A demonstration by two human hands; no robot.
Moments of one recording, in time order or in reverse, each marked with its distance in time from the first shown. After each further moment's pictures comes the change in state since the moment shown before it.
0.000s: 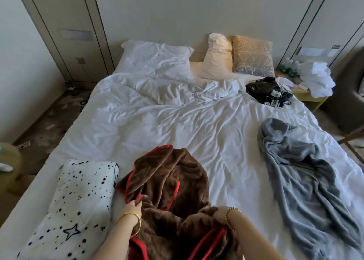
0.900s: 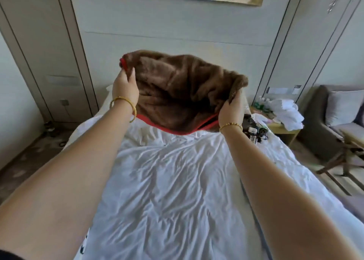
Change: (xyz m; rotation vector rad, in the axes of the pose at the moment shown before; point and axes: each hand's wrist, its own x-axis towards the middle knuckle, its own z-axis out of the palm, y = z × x) left_hand -0.085 0.382 -0.244 -0.631 0.703 0.969; right_hand -0.118 -0.070 -0.349 0.867 1.544 -0.499
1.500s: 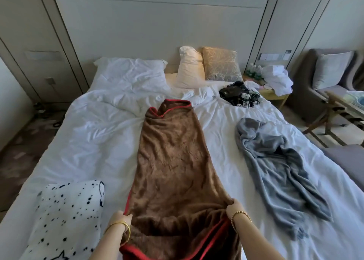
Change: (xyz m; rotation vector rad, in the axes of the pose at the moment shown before) left_hand -0.335 -0.263 -0.125 0.684 -0.847 -0.906; right_hand -0.327 0.220 -0.092 -0.518 -0.571 0.894
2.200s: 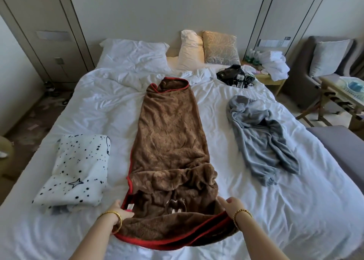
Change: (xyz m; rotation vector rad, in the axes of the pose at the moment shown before) left_hand -0.137 -0.137 0.087 -0.071 -0.113 -0.004; right_hand -0.121 0.176 -0.019 -0.283 -0.131 -0.108
